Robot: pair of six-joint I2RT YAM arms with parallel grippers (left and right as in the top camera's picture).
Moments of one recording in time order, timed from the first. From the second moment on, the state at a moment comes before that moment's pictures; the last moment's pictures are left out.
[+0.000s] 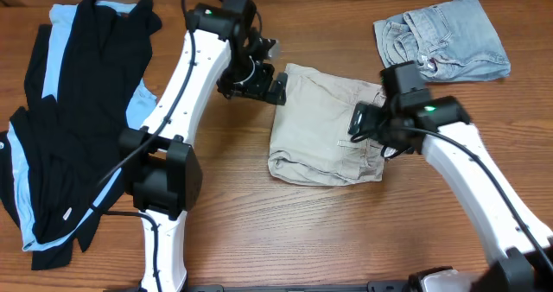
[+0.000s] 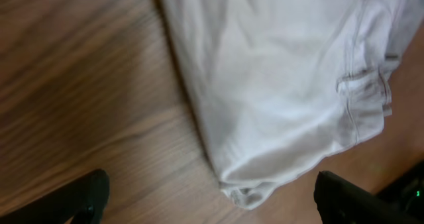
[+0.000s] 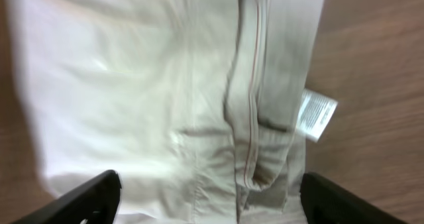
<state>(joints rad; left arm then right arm) -0.32 2.21 2.13 -1.41 0.36 0.06 0.23 1.49 1.20 -0.91 -0.05 0.54</state>
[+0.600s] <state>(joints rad) -0.39 2.21 2.13 -1.41 0.21 0.09 -0.02 1.68 1.08 -0.72 -0.29 0.43</state>
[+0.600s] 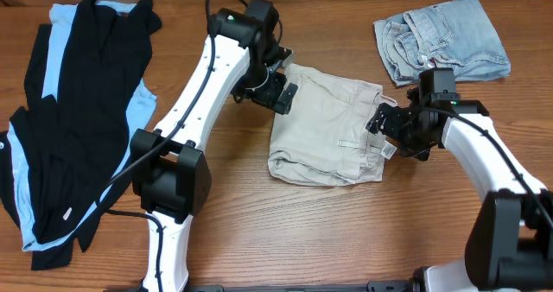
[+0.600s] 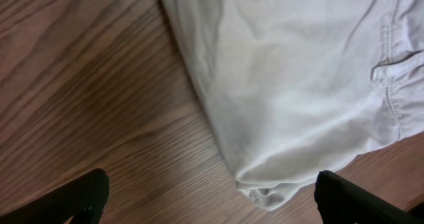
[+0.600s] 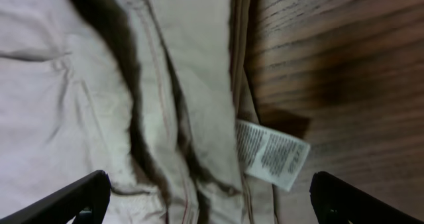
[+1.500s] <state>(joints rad) -0.38 2.21 2.13 -1.42 0.20 0.09 0.01 2.01 1.06 -0.25 -0.85 0.38</state>
